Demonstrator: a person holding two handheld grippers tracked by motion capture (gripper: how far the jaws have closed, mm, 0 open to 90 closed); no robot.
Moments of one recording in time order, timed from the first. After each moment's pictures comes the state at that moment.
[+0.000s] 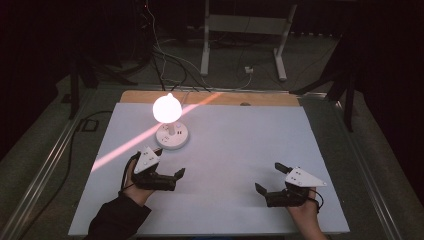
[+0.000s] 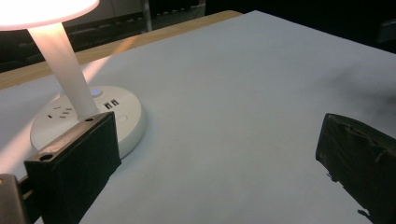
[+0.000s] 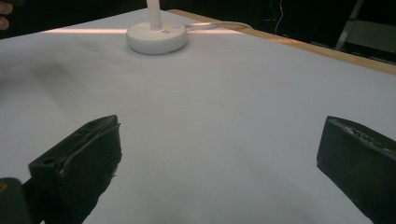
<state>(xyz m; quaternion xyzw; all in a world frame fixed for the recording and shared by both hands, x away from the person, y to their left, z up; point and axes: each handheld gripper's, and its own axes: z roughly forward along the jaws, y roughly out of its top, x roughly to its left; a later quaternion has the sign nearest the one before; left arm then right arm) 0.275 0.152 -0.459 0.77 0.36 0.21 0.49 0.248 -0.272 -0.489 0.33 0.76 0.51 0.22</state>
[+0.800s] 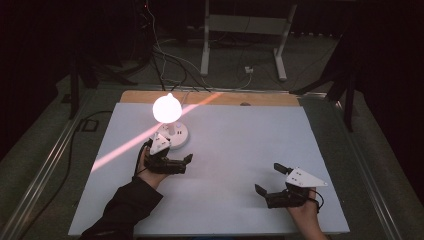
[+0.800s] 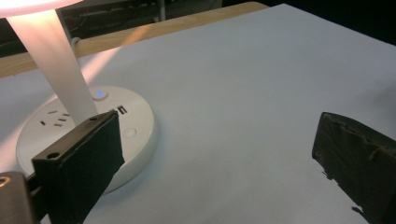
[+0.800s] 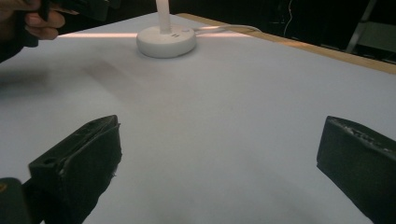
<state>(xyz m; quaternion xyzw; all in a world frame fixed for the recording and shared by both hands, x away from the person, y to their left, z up) 0.323 0.130 -0.471 0.76 0.40 0.21 0.46 0.247 -0.272 -0.489 0.33 0.76 0.52 0.21</state>
